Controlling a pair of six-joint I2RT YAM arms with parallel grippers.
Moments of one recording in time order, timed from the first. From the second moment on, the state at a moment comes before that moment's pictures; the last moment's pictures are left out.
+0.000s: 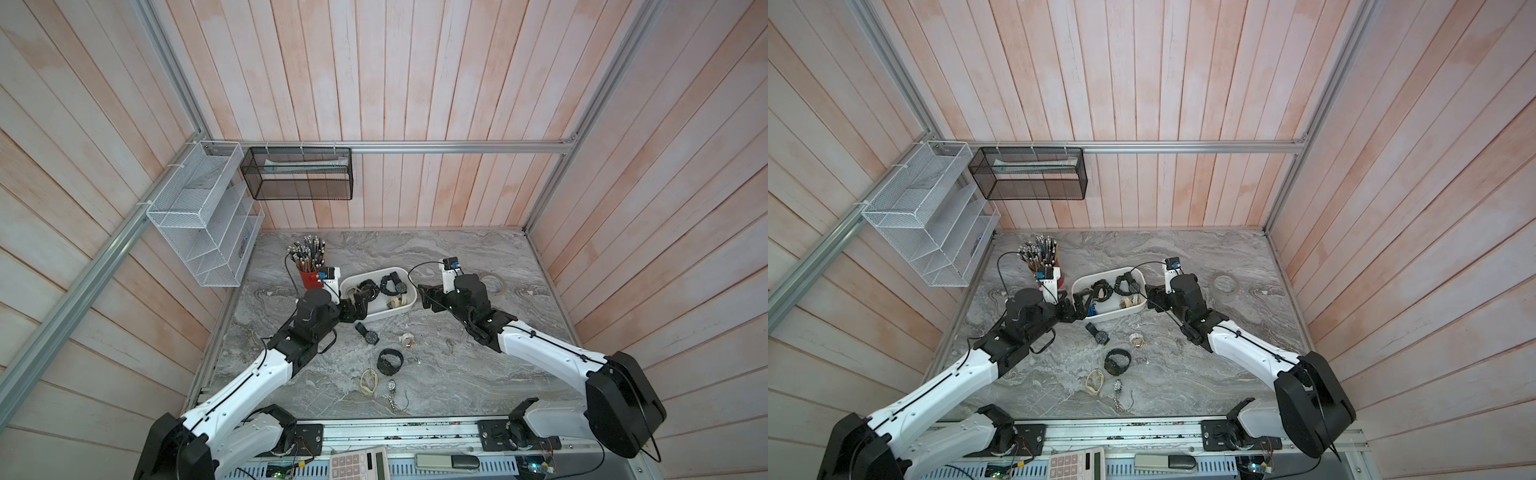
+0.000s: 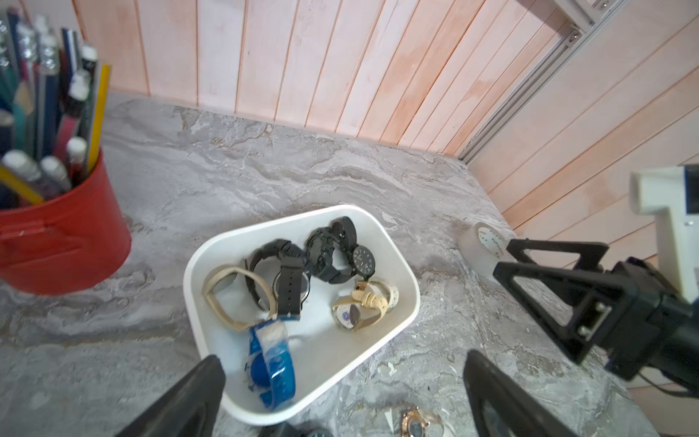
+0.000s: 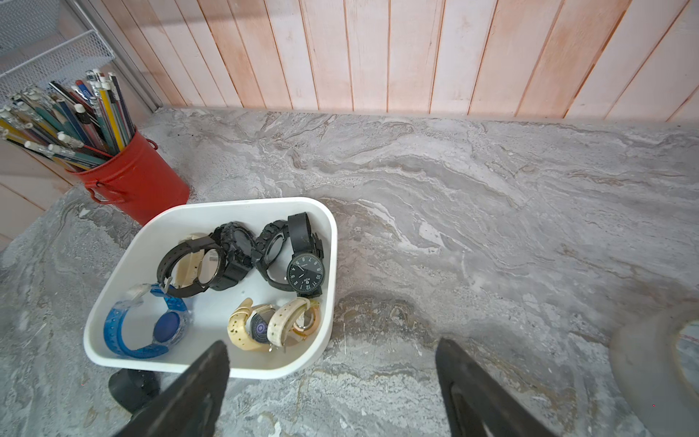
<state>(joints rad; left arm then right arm) -0.52 0.98 0.56 0.03 0.00 -0.46 0.61 1.33 0.74 0.14 0.11 0.28</state>
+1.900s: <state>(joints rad) -0.52 0.90 0.41 0.03 -0.03 -0.55 0.93 1.57 0.85 -0.23 0.16 0.52</state>
